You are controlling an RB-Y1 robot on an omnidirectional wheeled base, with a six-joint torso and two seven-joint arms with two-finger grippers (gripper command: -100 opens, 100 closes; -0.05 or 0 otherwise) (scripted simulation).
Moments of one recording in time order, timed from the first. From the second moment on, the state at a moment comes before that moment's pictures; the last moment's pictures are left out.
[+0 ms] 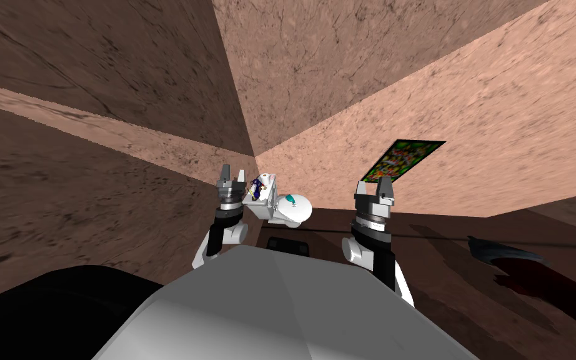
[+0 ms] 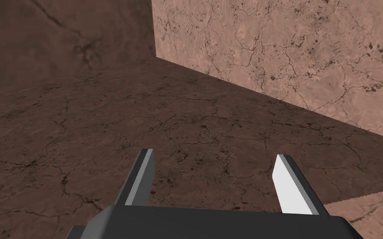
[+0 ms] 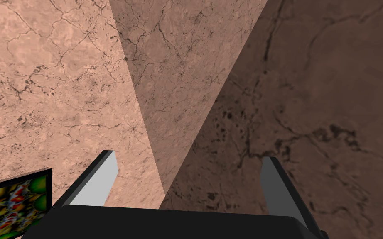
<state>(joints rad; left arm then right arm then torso) 0.51 0.04 0.00 -2.36 0.01 -0.52 0.06 0.48 -0.02 -0.04 -2.35 0.05 -0.49 0.08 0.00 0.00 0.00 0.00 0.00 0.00</state>
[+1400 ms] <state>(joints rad) 0.47 0.14 0.05 -2.35 0.07 -0.18 0.04 0.48 -0.02 -0.04 -2.35 0.05 -0.49 0.08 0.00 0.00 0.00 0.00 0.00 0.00</state>
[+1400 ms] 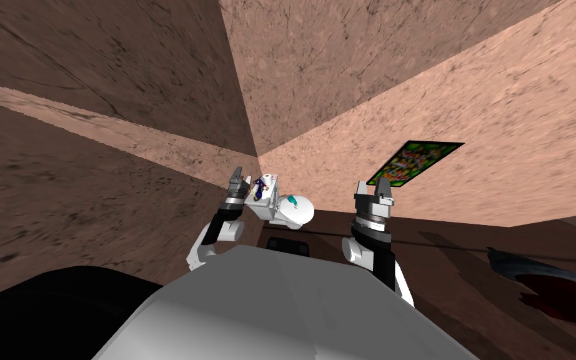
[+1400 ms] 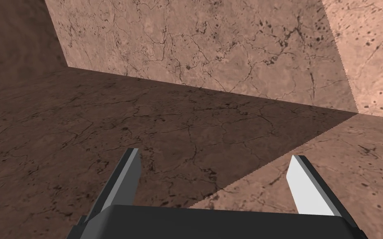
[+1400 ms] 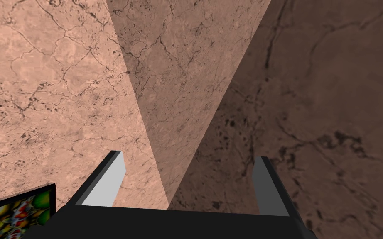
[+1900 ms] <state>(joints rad) 0.44 0.16 0.06 -2.34 0.08 -0.06 0.04 0.48 -0.02 -0.04 -2.35 0.05 -0.49 0.08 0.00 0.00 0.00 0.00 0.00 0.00</state>
